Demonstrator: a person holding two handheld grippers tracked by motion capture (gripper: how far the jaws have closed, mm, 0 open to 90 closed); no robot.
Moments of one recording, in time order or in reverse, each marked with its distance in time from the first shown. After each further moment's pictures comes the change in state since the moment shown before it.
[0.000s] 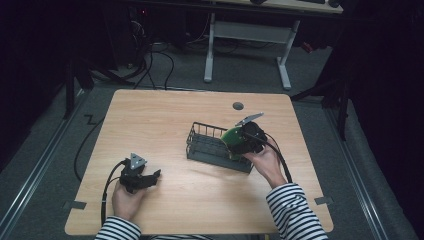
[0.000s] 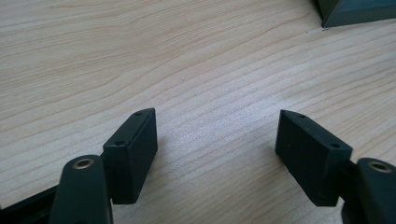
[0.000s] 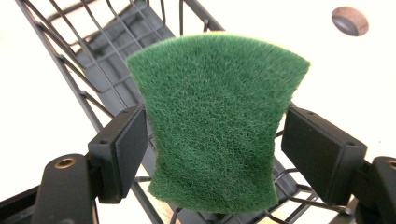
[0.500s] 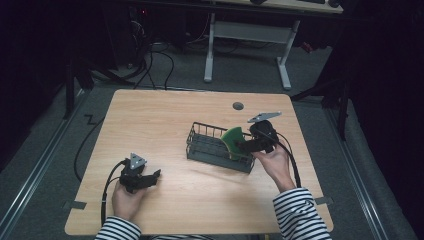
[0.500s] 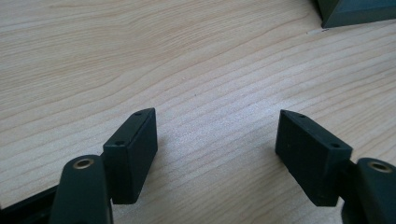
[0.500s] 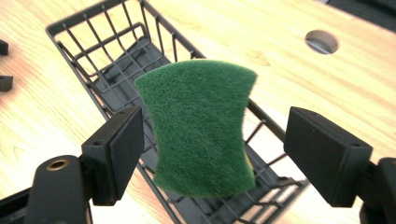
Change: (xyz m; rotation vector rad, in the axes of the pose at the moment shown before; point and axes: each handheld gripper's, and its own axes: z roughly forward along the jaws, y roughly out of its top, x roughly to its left) left arm 0.000 0.000 0.000 -0.002 -0.003 -0.003; right arm -0.011 -0.009 -0.036 -0.126 0.012 0.066
